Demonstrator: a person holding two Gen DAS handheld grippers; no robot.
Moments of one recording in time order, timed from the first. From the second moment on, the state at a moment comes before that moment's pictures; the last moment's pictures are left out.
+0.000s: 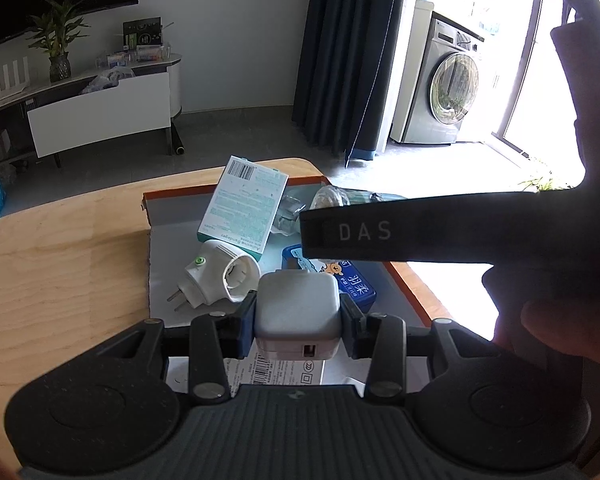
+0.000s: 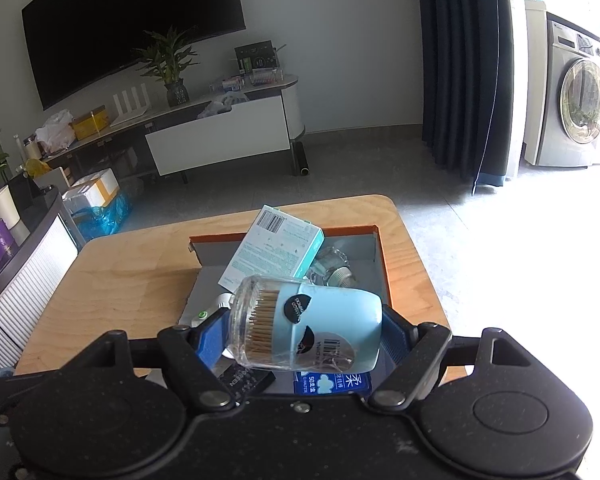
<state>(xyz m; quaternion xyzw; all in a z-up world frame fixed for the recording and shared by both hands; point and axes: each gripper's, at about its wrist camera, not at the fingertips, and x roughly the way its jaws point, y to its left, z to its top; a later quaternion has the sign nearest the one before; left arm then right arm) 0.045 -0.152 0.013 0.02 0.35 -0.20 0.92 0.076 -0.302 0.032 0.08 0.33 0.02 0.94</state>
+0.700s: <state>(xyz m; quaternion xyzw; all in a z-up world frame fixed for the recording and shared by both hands) 0.049 -0.160 0.008 0.02 0.35 -0.20 0.91 0.067 -0.325 0.046 0.10 0.27 0.00 0.96</state>
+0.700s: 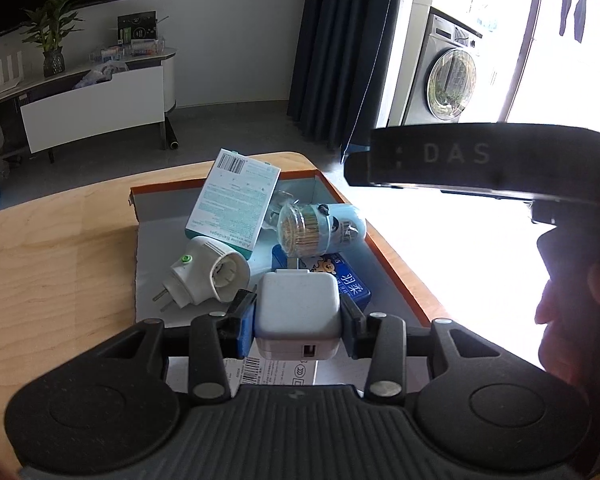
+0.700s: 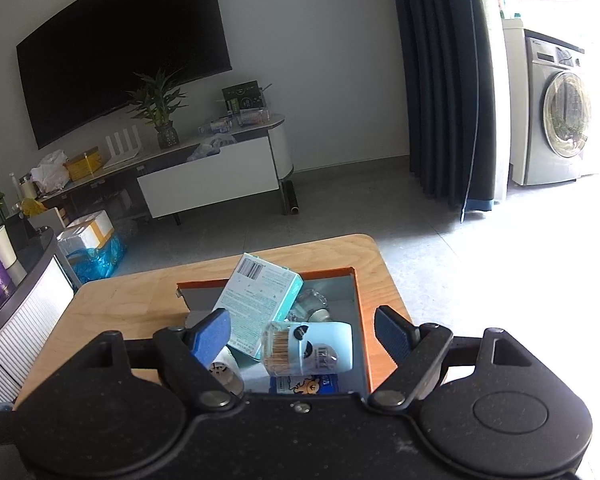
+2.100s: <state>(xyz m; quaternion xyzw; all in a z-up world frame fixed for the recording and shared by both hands) -0.016 -0.130 0.024 0.02 0.35 -0.07 0.93 -0.055 -0.313 0.048 0.08 0.27 -0.01 0.96</state>
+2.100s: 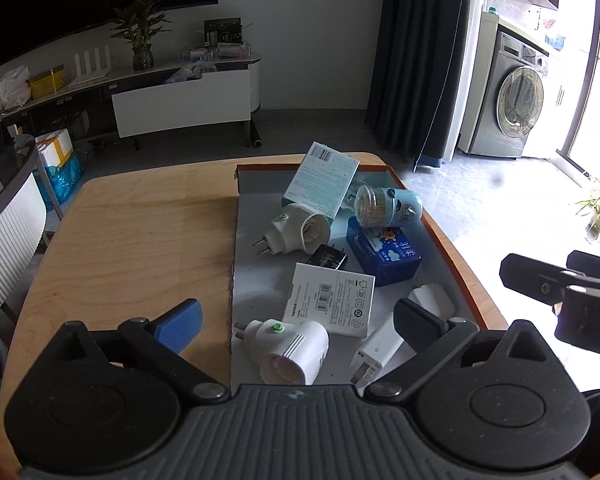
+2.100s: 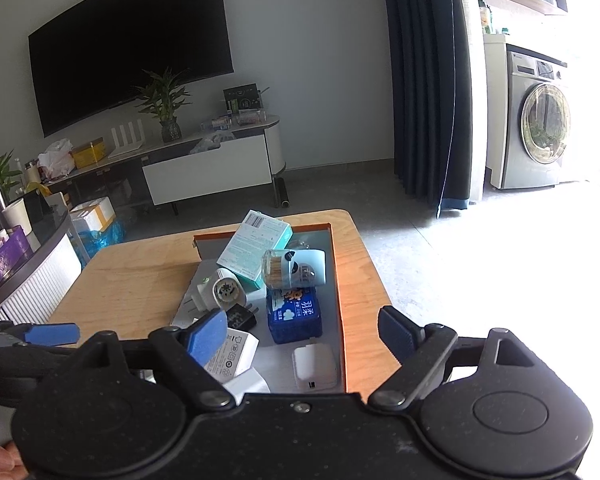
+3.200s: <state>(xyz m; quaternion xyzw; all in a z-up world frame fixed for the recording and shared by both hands) -0.030 -0.124 0.011 0.03 0.37 -0.04 0.93 -0.065 -0.301 0.020 0.06 0.32 0.00 0.95</state>
